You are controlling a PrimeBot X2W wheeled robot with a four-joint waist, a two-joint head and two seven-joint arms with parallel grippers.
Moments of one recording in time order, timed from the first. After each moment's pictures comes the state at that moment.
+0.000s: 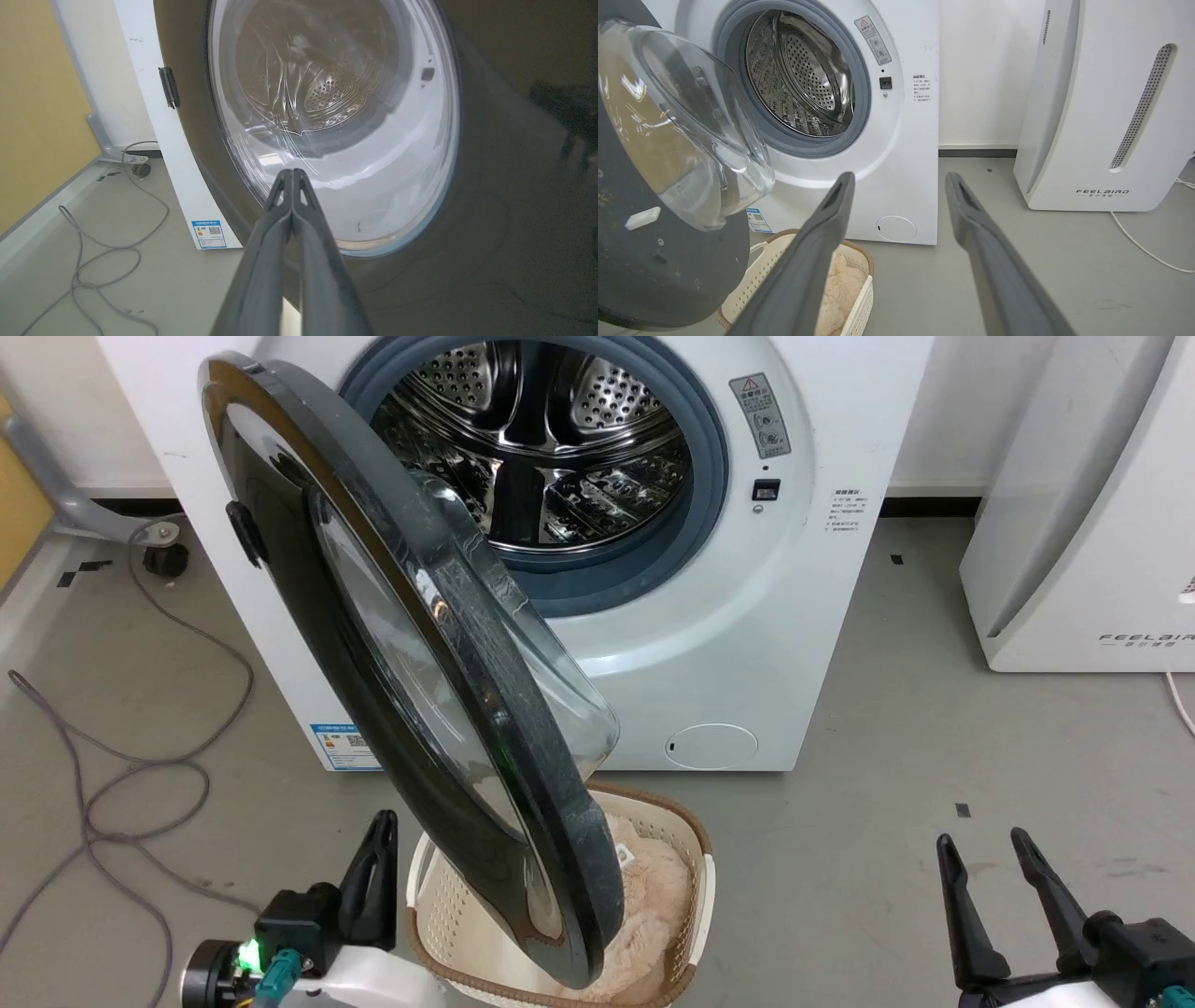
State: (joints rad) left arm -0.04 0.07 -0.06 0.22 -0.09 -0.03 -0.26; right arm 0.14 -0.05 -0.04 -0.07 0.14 0.13 -0.12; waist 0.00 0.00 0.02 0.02
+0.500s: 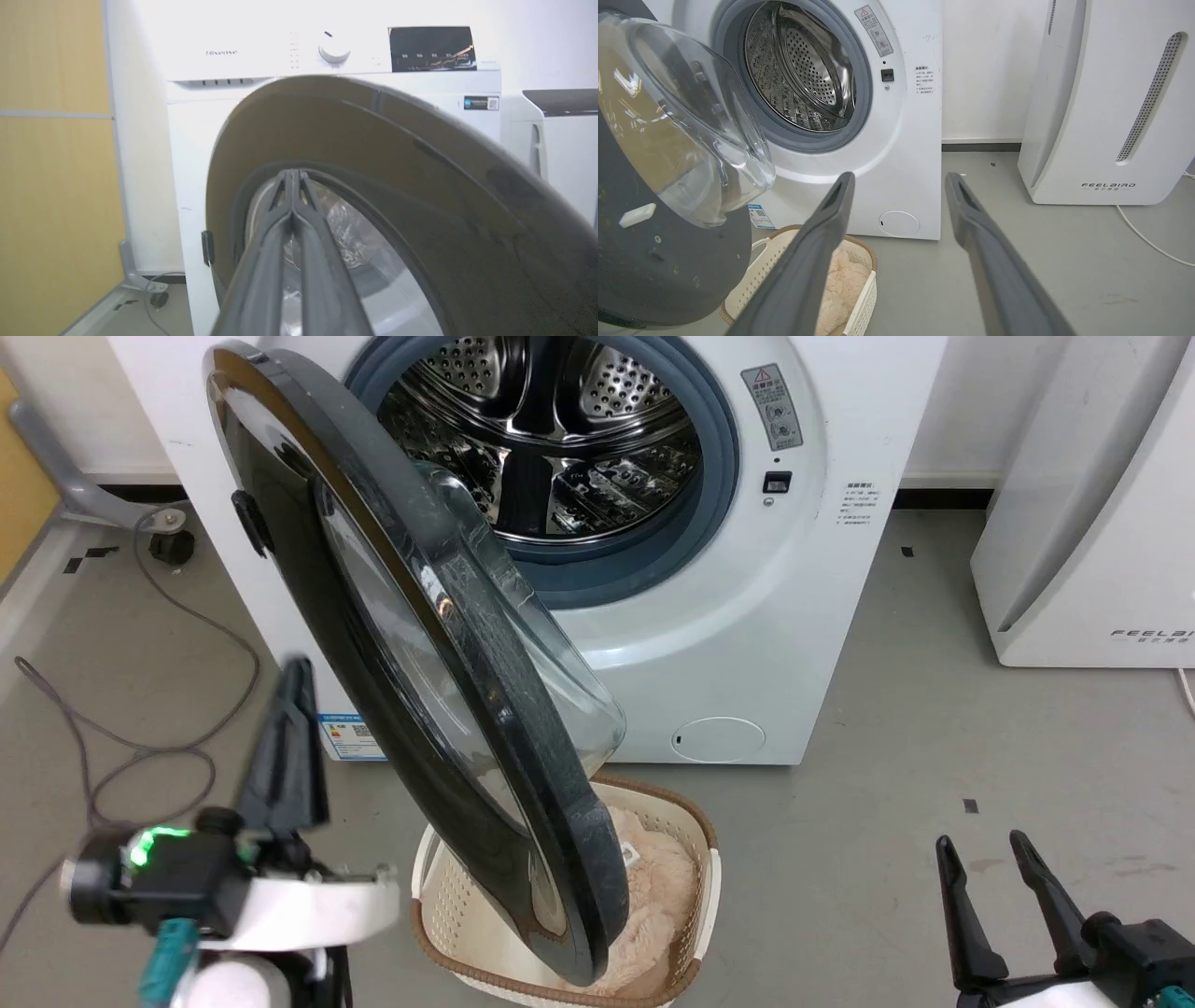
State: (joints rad) left arm -0.09 0.09 -0.01 -0.15 -0.07 0.01 -0.26; right arm 0.13 -0.05 -0.04 -0.06 0.15 0.13 -0.12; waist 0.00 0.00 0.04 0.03
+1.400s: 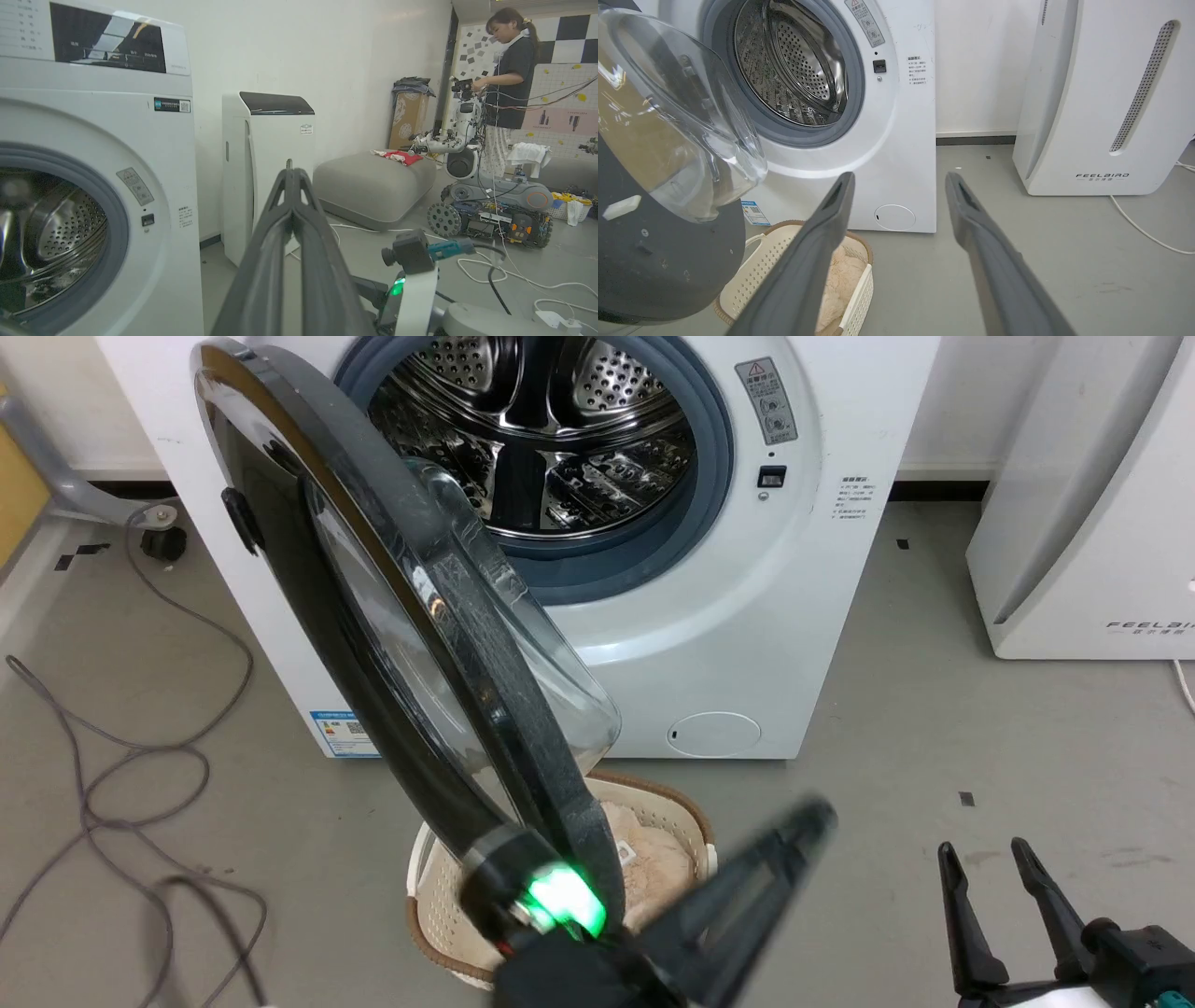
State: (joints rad) left arm -0.10 0.08 -0.63 -0.52 -0.26 -0.11 0.06; right arm 0.13 -0.05 -0.04 -0.03 0.15 0.13 -0.14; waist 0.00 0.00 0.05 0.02
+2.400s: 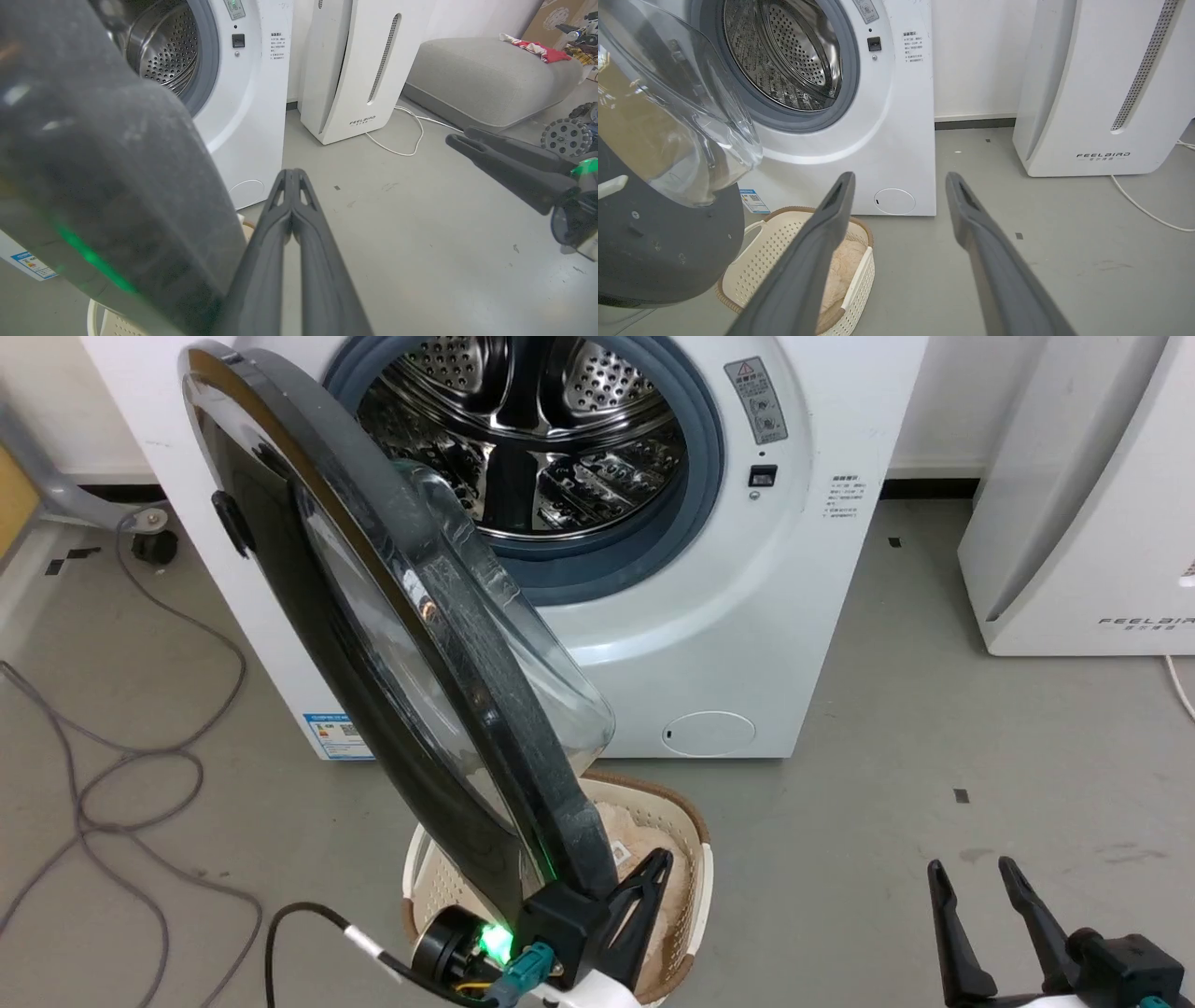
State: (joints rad) left arm -0.06 0.10 -0.57 -0.06 -0.21 0.07 0.09; right arm 0.13 -0.05 -0.03 0.03 0.16 0.13 -0.15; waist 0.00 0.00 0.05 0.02
